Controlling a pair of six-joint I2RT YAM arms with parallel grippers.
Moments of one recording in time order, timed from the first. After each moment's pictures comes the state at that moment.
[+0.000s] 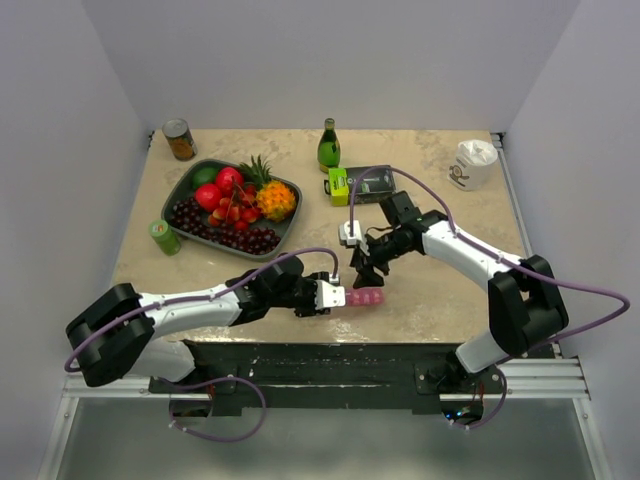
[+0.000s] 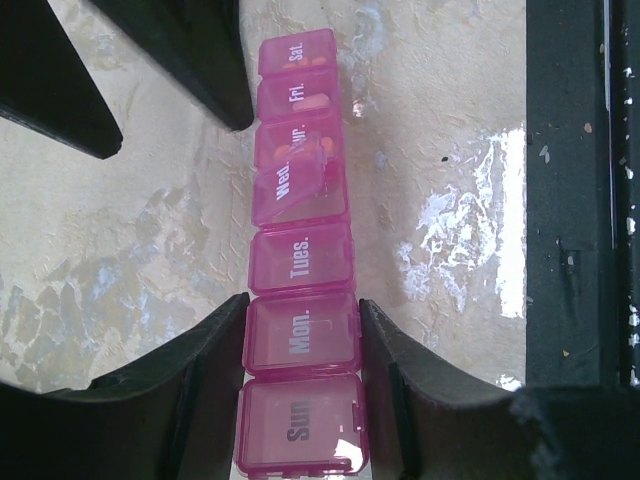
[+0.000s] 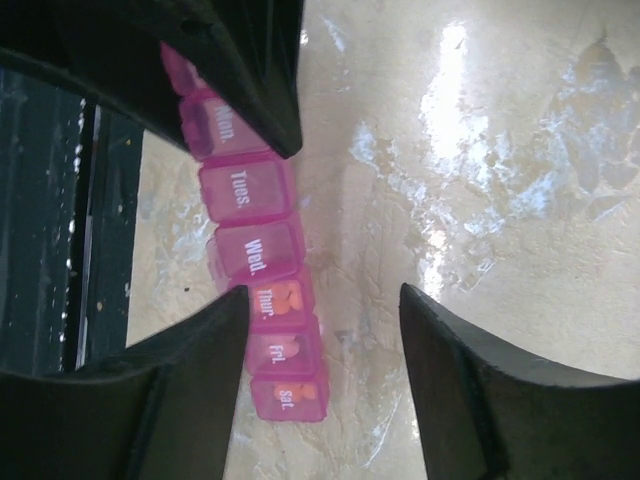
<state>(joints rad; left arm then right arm) -0.95 1.33 0.56 0.15 0.30 0.54 0.48 1.53 1.00 -0.63 -0.83 -0.92</state>
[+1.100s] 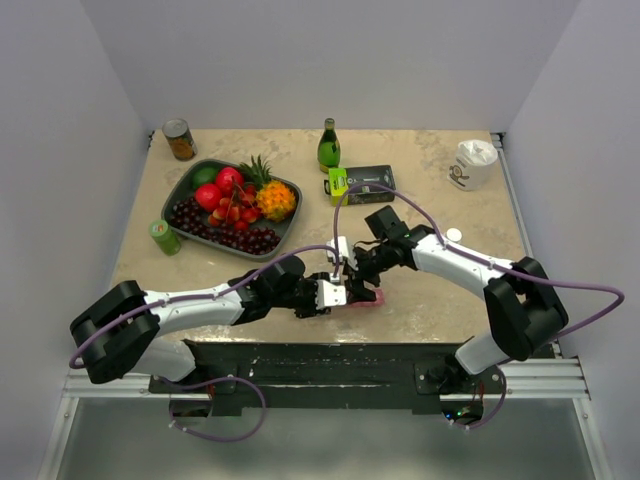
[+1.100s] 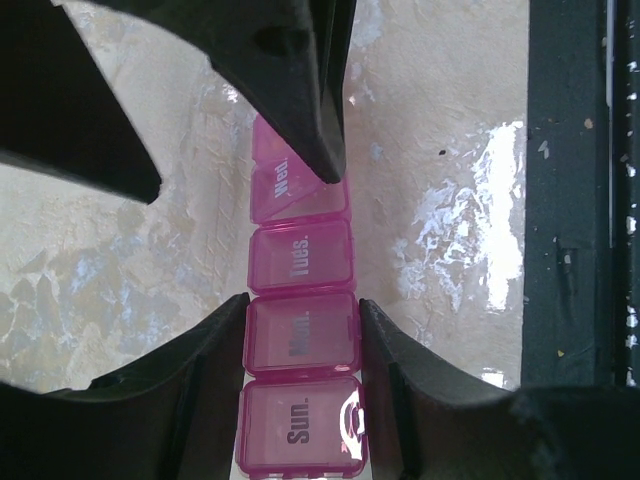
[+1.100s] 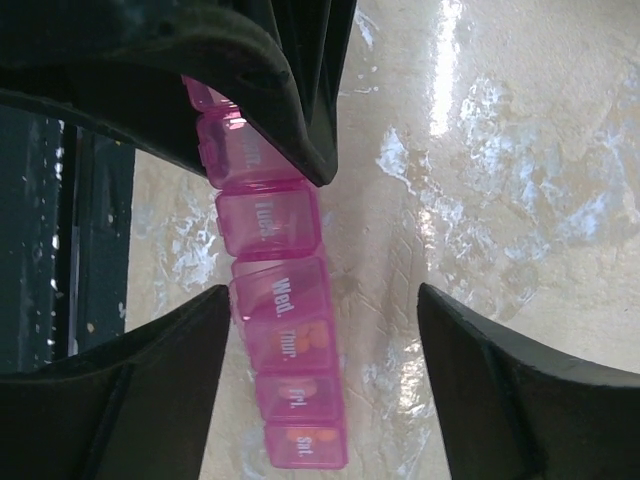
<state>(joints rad) -0.95 1.36 0.56 0.16 0.30 0.51 0.59 1.52 0.91 -0.51 -0.72 -0.86</state>
